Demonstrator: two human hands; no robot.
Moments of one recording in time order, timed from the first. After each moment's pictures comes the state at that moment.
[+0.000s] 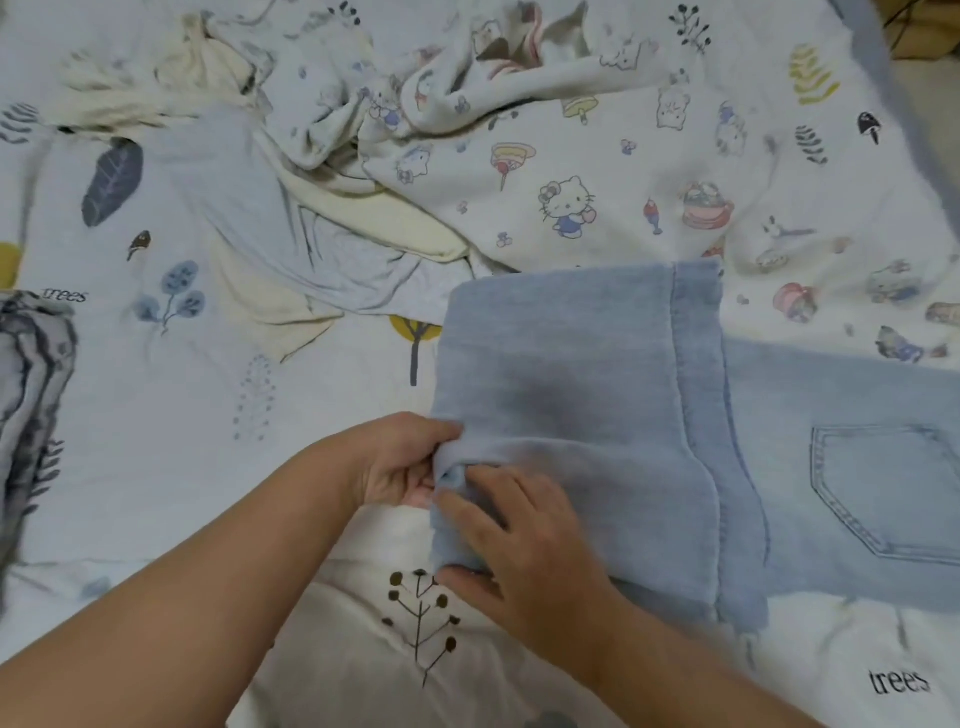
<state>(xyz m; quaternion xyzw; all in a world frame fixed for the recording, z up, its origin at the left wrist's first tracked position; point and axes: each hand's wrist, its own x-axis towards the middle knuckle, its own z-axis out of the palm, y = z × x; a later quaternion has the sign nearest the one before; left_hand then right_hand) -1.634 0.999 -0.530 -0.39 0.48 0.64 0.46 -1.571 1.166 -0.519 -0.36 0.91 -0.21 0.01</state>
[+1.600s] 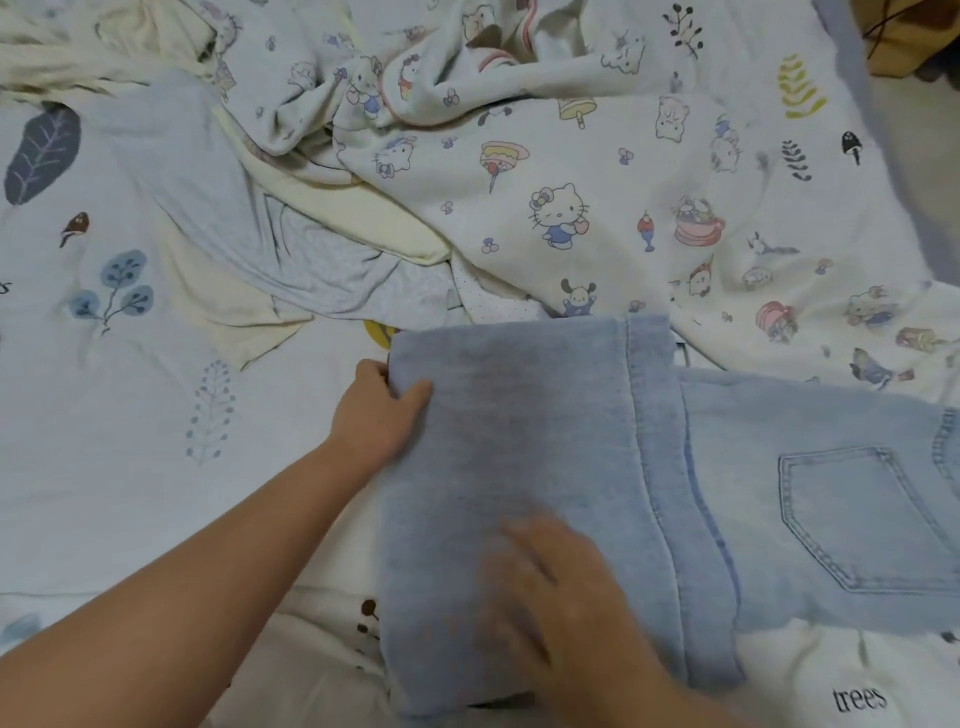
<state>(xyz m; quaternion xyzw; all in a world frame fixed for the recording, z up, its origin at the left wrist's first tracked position) -1.663 0.993 -0.566 -0.31 0.82 0.45 0.15 -1.565 1.203 -0.519 -0.31 0.91 -0.25 0.08</state>
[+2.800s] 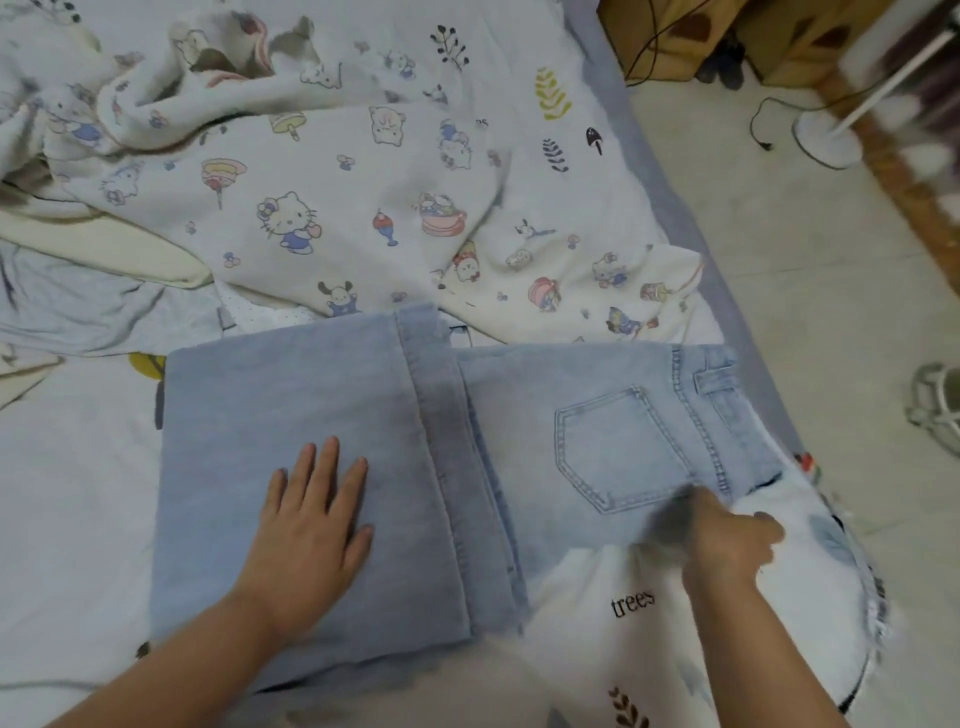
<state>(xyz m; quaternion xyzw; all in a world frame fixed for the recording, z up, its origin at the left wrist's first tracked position) -1.584 1.126 -0.548 0.11 0.96 0.08 0.23 -1.593 1.460 -0.525 0.64 0.66 -0.38 -0.09</state>
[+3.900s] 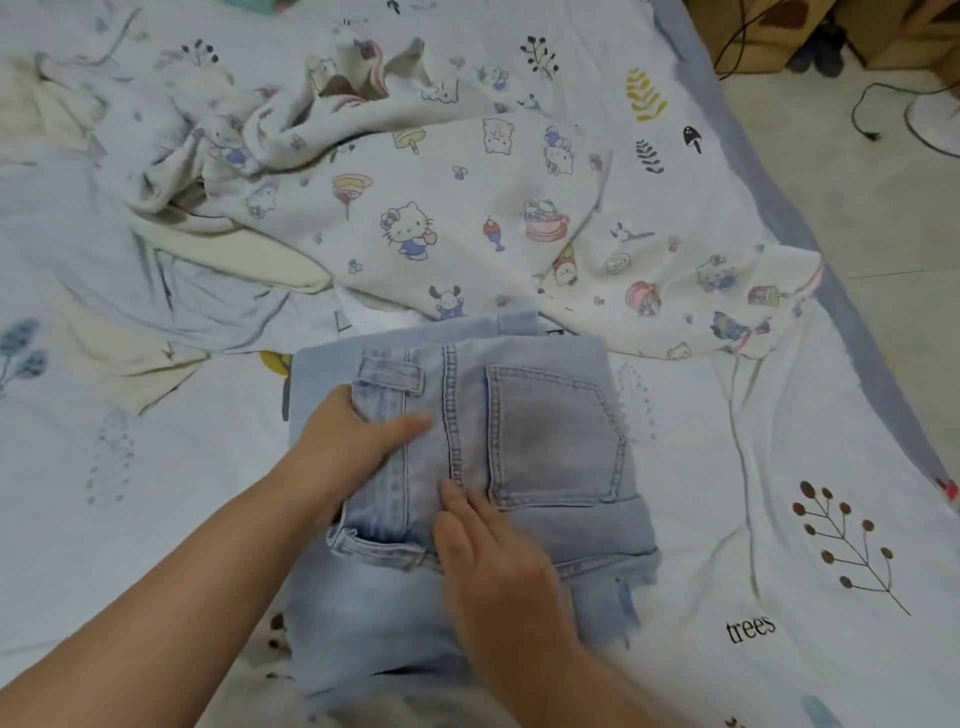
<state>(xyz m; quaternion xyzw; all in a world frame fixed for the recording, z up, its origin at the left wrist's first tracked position) -1.646 1.081 -0.482 -0.26 0.71 0.62 0.20 -1.560 1.221 -0.509 -0.20 0.95 -0.19 -0.15</state>
